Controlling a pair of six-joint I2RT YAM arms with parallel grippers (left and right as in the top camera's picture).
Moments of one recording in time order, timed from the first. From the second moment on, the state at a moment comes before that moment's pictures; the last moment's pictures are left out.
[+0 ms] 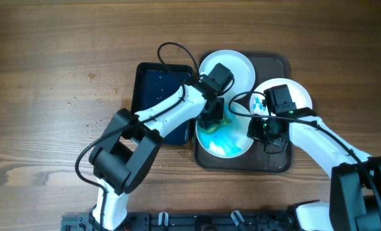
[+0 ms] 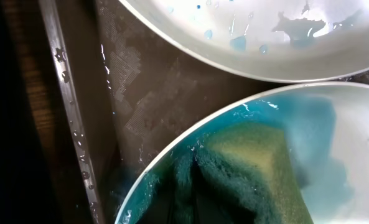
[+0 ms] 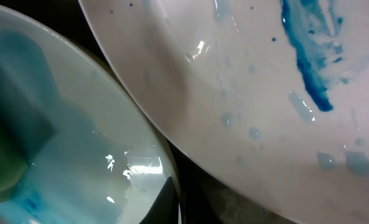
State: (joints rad) left arm -0.71 2.06 1.43 -0.73 0.00 -0.57; right arm 0.20 1.55 0.73 -0.55 -0.18 0.52
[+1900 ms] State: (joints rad) left arm -0.74 2.11 1.40 -0.37 0.31 -0.56; right arm 0.18 1.55 0.73 -0.56 -0.15 0.57
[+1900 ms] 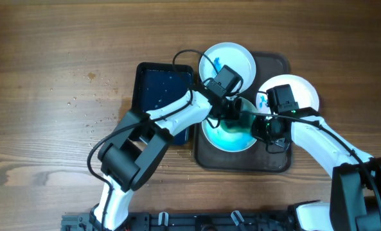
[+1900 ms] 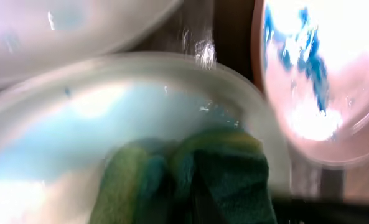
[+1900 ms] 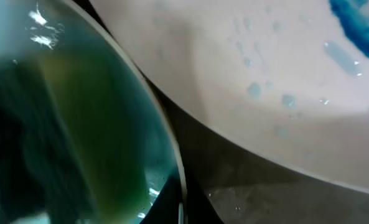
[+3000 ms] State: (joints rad) left arm -0.64 2.07 1.44 -0.77 0.27 -0.26; right arm 0.20 1.56 0.74 -0.56 -0.20 0.63
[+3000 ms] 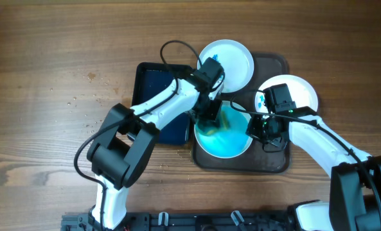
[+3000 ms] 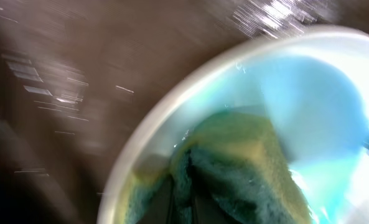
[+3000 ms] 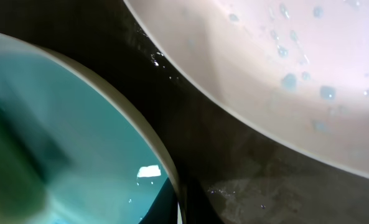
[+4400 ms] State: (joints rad) left arm -0.65 2.05 1.40 -0.57 0.16 -0.57; right arm 0.19 1.56 0.74 -0.54 -0.20 0.64
